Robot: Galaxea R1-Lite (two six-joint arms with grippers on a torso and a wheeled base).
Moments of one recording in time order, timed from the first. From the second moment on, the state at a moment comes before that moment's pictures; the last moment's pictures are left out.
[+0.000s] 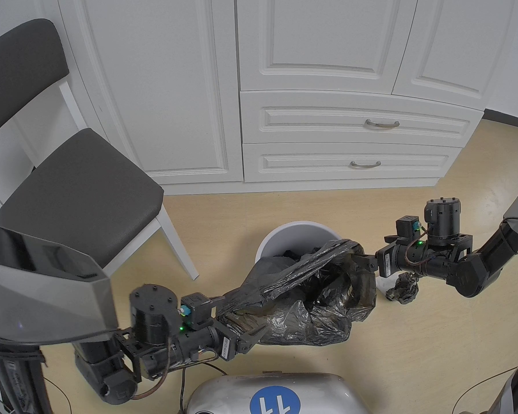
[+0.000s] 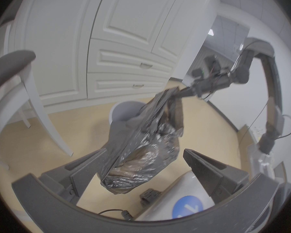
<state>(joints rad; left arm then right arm) -0.65 2.15 -0.32 -1.48 -0.12 -0.06 0.25 2.00 -0.75 -0.80 0.17 -0.12</state>
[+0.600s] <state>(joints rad) -0.63 2.48 -0.64 -1.53 0.17 -0.13 0.25 2.12 -0.83 -0.84 0.10 -0.07</state>
